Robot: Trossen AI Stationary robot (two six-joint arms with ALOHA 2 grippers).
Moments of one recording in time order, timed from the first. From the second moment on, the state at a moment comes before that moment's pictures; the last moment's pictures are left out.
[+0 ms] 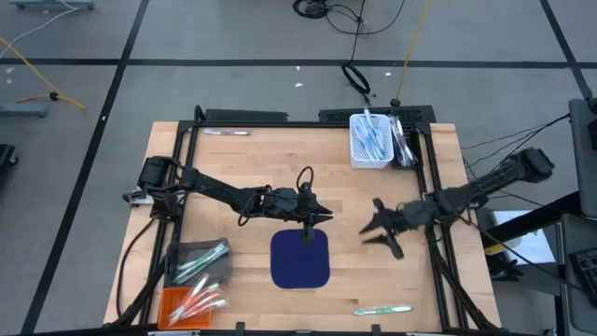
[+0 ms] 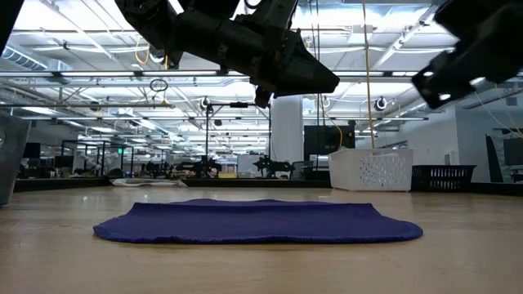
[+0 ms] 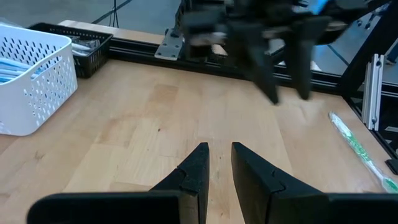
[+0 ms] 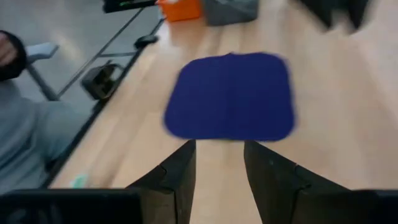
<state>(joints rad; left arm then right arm) -0.09 1.86 1.07 0.49 -0.06 -0.18 0.40 0.83 0.31 0.10 0.04 0.27</state>
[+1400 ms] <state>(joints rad) -0.09 1.86 1.07 0.49 -0.11 -0.19 1.04 1.71 0.56 0.48 0.41 0.82</state>
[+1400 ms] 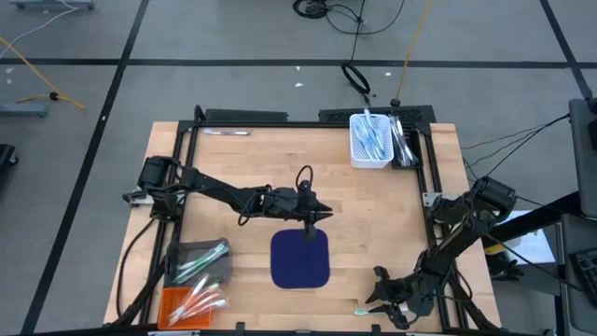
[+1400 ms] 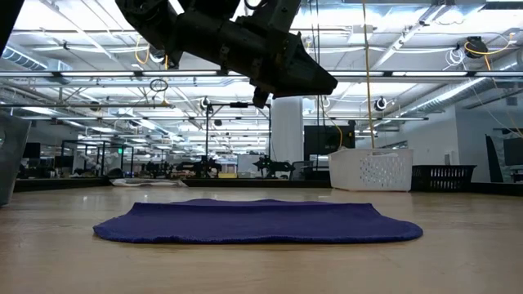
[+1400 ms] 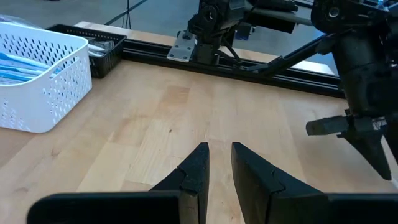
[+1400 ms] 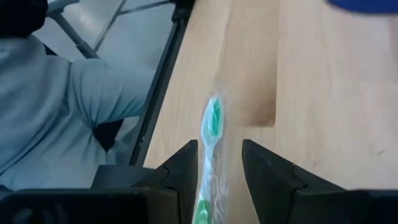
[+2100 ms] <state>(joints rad) -0.09 1.86 1.07 0.49 -0.11 -0.19 1.04 1.78 0.58 0.48 0.36 0.85</state>
